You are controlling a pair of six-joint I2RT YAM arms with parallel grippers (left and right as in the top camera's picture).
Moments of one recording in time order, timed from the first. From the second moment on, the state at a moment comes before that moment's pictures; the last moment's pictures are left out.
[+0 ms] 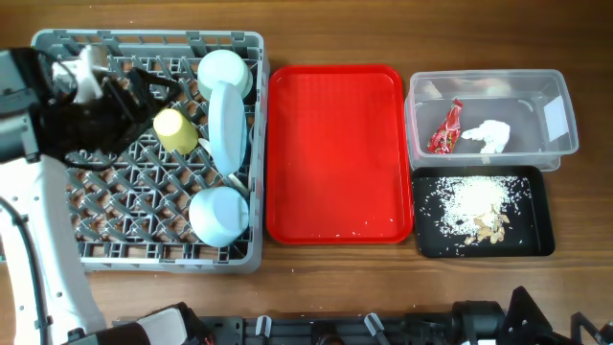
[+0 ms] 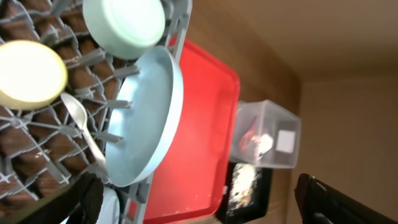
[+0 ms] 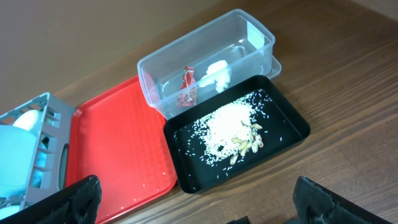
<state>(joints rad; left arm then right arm) 0.30 1.43 1.53 -1.18 0.73 -0.29 0.00 0.25 1.33 -1.60 0.16 0.44</state>
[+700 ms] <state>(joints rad) -0.01 1.61 1.53 -1.11 0.52 -0.30 0.00 0.25 1.33 -1.60 0.16 0.44</state>
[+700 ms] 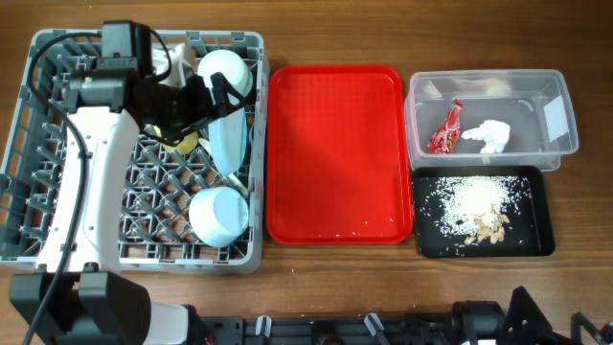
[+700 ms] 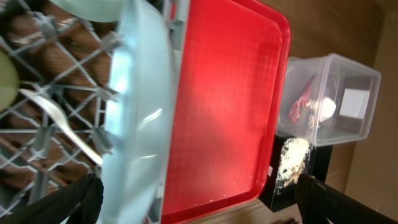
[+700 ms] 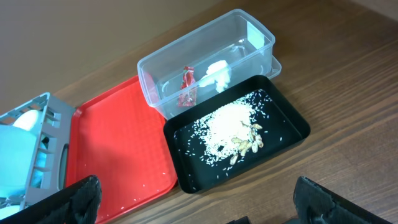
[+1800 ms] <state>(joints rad) 0.27 1.23 1.54 -1.15 0.31 -0.50 0.00 0.25 1.33 -1.60 0.16 0.44</state>
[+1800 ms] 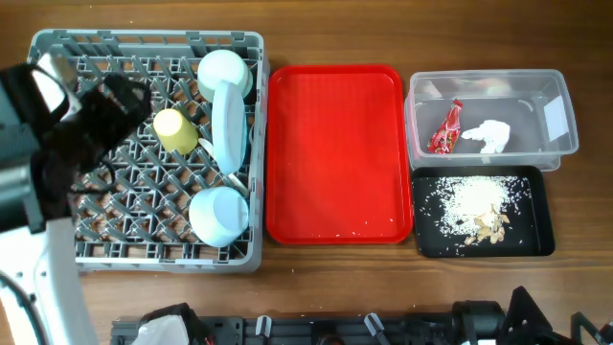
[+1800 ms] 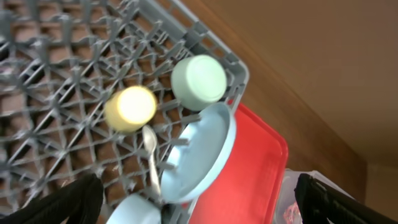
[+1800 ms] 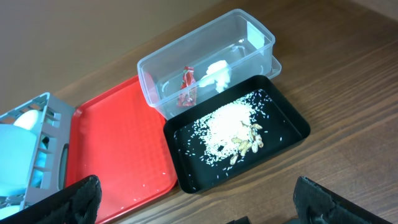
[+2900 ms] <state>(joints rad) 0.09 0.61 1.31 -1.17 0.27 -0.52 0.00 0.25 1.33 -1.60 0.16 0.44</state>
